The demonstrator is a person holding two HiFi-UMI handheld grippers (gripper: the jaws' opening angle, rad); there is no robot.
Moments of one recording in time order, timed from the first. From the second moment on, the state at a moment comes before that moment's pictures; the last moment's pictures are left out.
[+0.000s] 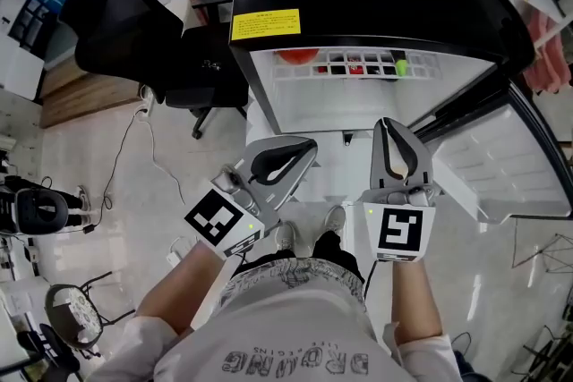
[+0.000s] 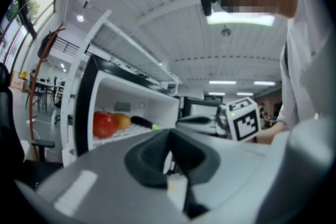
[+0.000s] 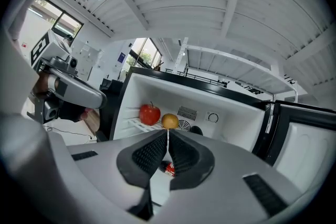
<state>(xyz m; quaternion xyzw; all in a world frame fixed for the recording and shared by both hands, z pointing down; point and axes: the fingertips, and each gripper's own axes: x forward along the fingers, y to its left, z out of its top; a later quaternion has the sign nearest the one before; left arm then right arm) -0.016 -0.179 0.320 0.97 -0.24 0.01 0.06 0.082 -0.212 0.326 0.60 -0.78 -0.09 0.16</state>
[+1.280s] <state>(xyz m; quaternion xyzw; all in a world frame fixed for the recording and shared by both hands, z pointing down) -0.037 -0.174 0.325 0.97 -0.23 0.01 0.06 0.056 -0.180 0.354 0.57 -0.80 -0.03 0.18</state>
